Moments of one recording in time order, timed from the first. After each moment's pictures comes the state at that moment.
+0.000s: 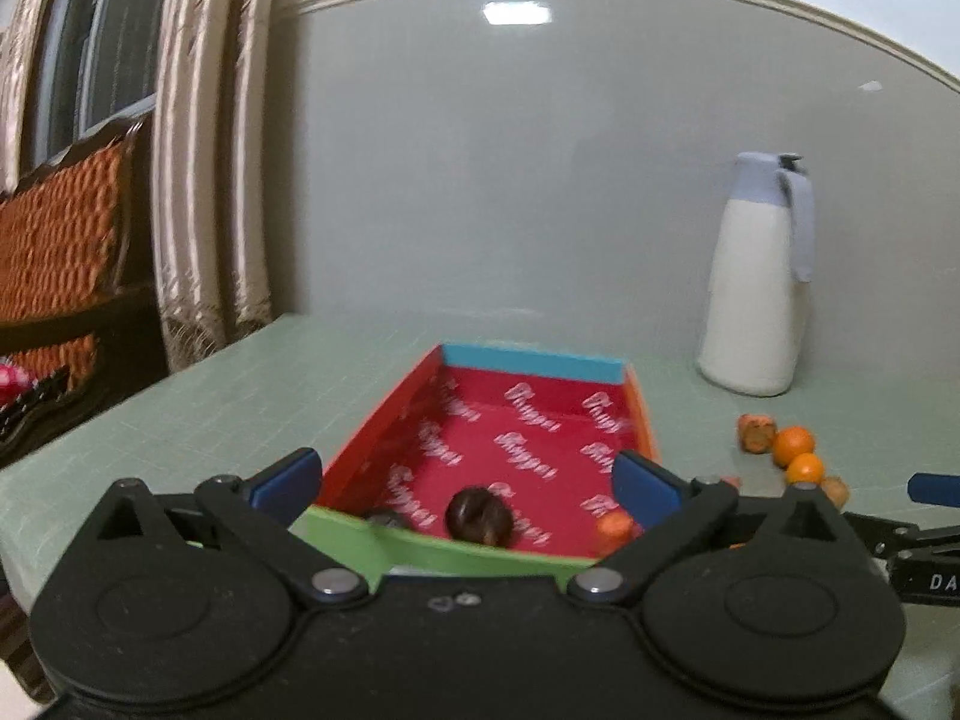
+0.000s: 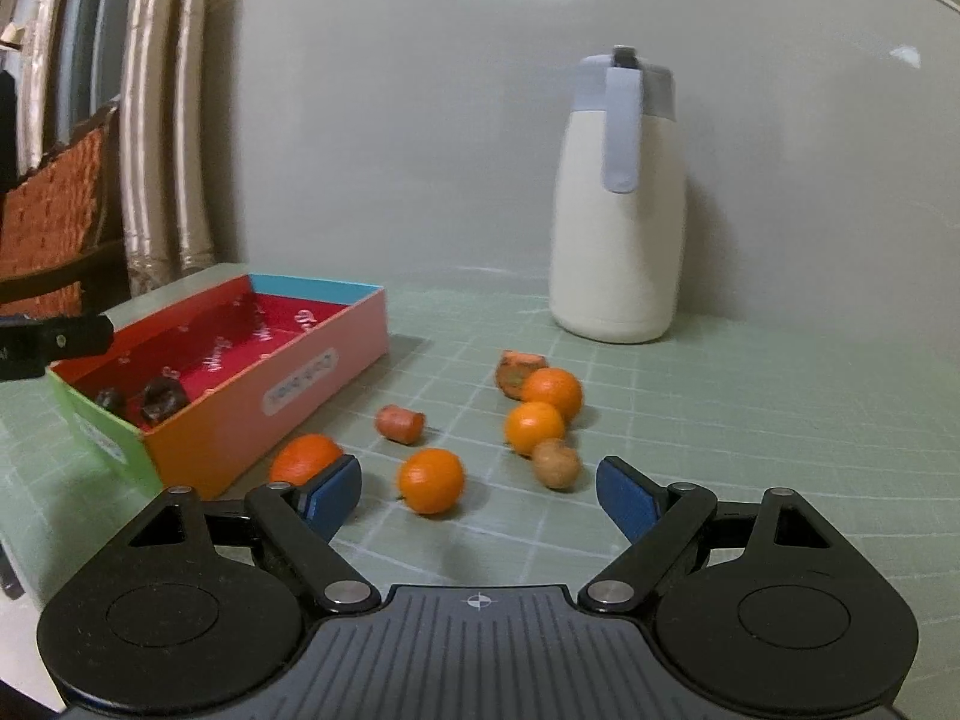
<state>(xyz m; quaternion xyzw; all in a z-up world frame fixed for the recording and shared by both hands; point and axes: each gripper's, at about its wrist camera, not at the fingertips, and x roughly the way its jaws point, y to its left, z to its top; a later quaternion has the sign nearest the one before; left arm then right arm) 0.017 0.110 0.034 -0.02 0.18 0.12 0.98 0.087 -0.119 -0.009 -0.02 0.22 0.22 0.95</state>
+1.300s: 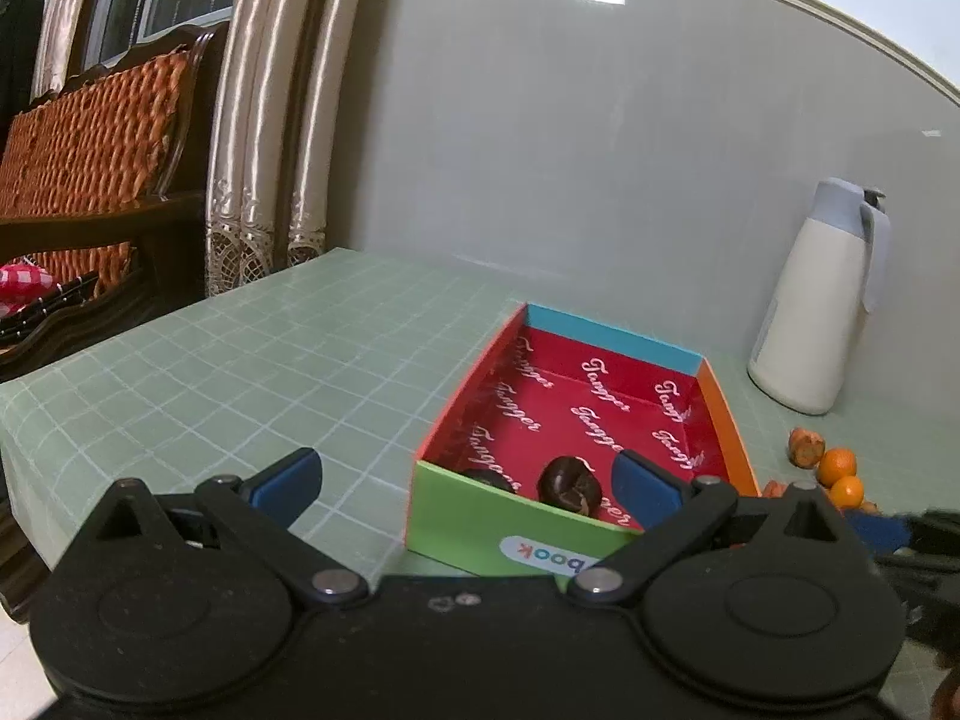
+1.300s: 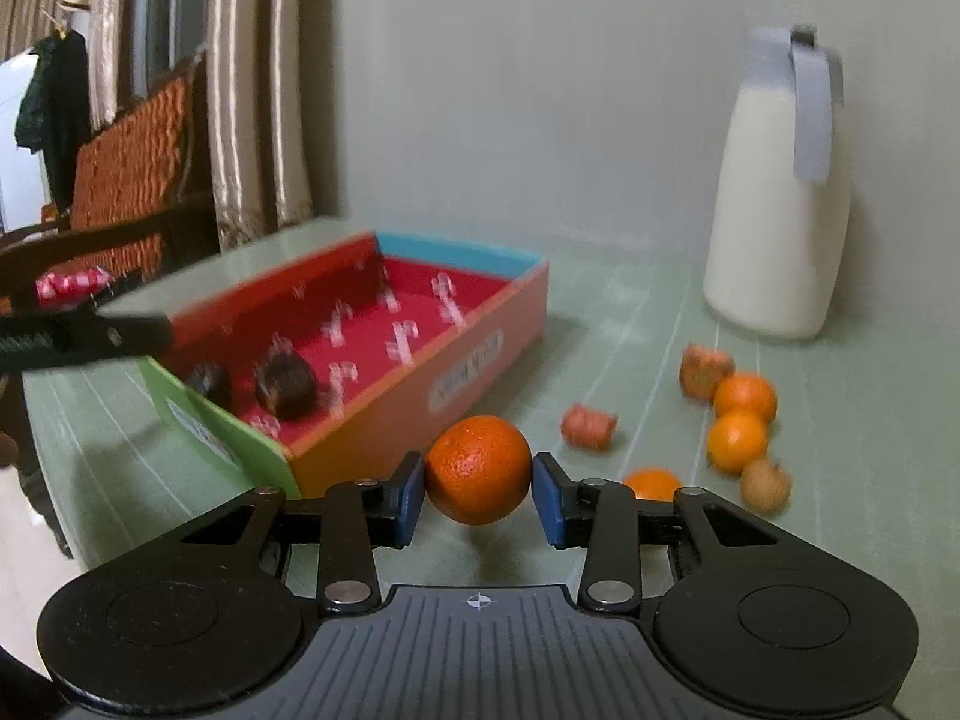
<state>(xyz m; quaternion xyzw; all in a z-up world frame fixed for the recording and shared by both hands) 0.007 0.168 0.029 -0.10 0.21 0.14 0.96 0.092 -0.045 -0.001 -0.04 0.23 0.29 0.93</state>
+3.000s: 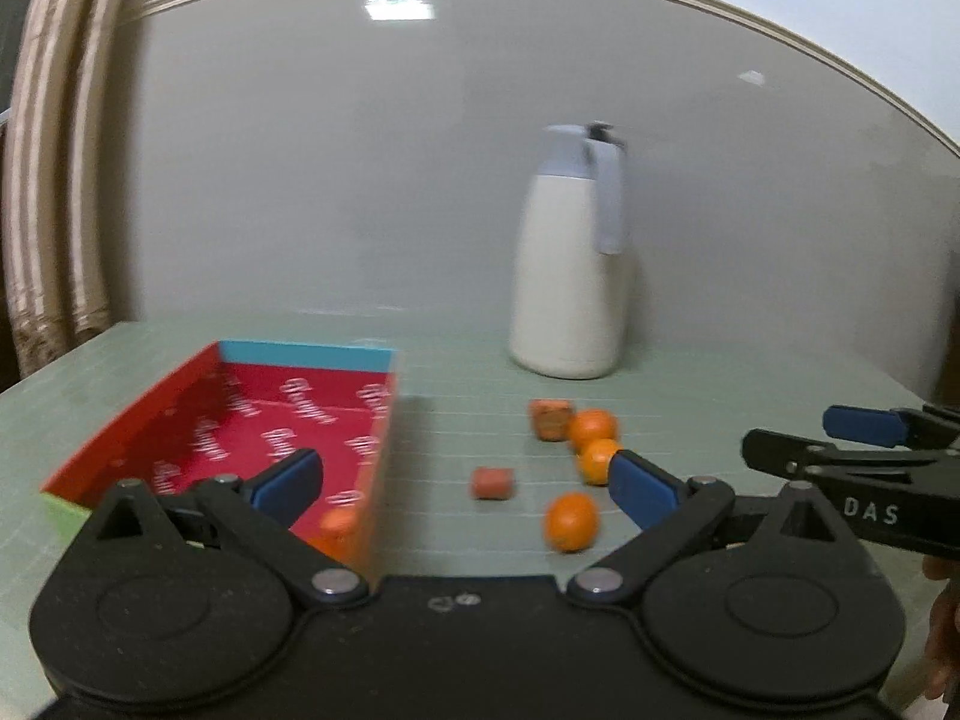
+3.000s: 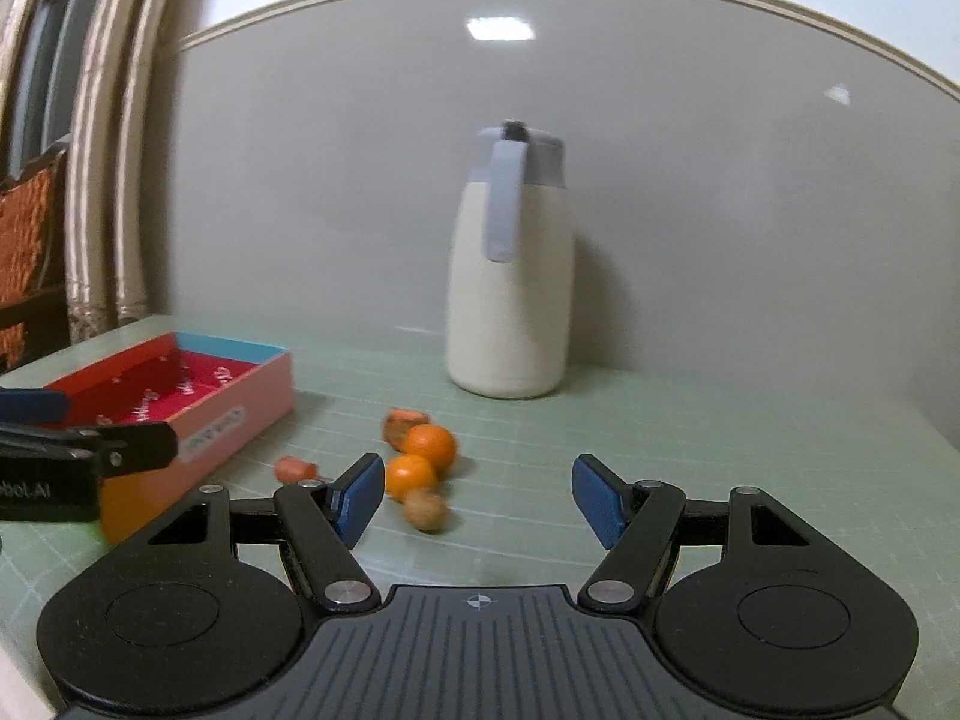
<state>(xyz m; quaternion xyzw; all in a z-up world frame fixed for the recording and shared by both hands) 0.033 0.011 0.025 -0.01 0.17 -0.02 0.98 0.072 -0.180 0.007 -0.01 0.17 0.13 0.98</state>
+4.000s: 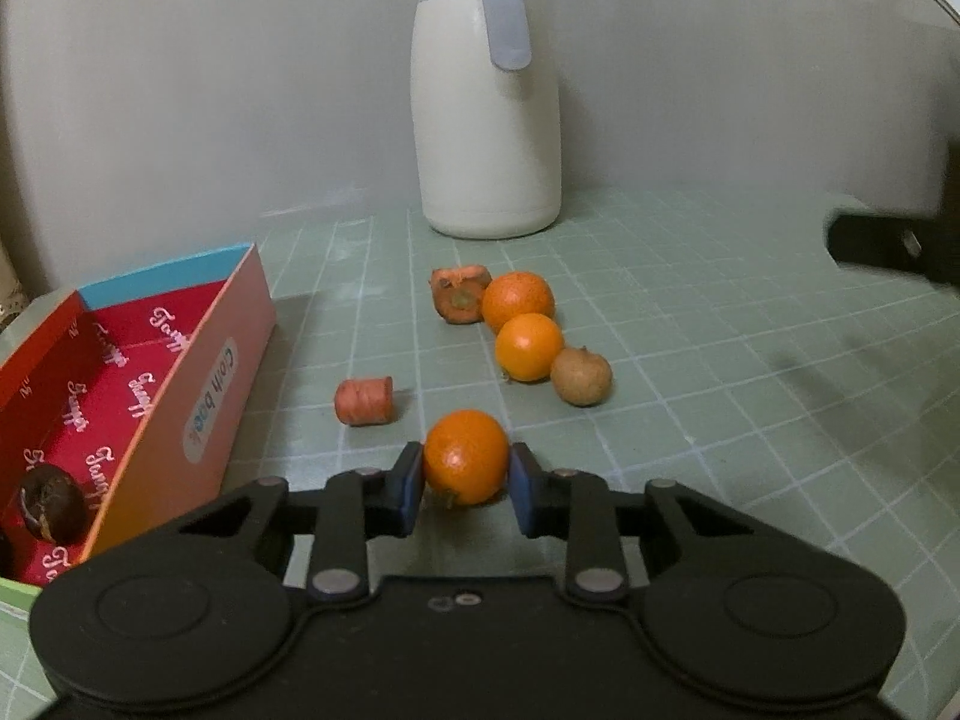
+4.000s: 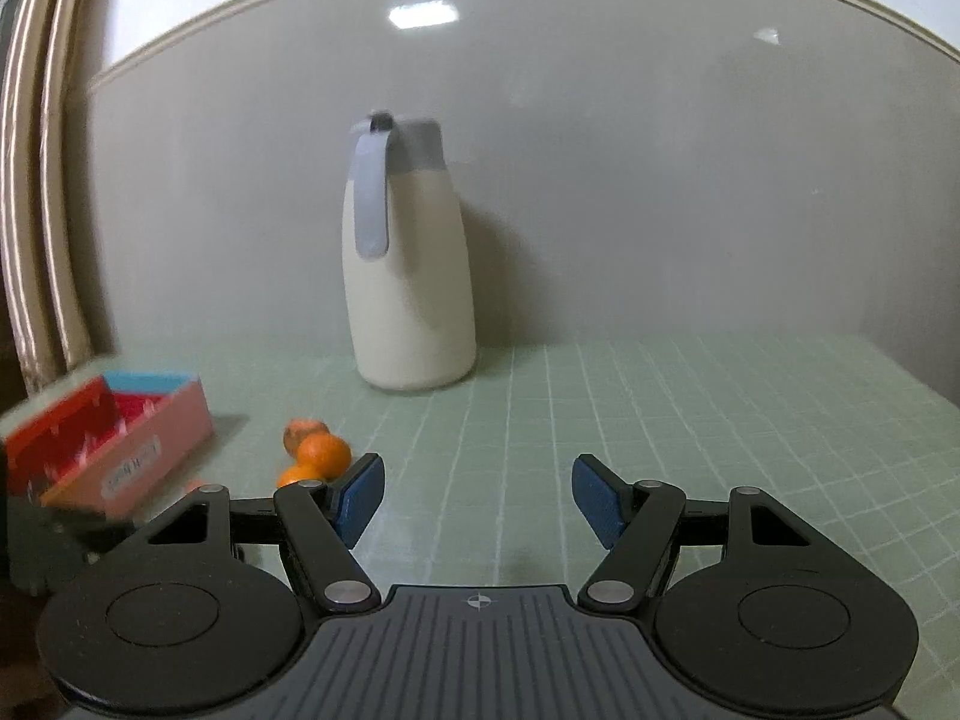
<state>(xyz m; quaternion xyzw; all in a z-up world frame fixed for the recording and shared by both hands) 0.098 -0.043 -0.021 0.07 0.29 -0.05 0.95 0.097 -0.237 0.013 0.07 0.18 0.09 0.98</state>
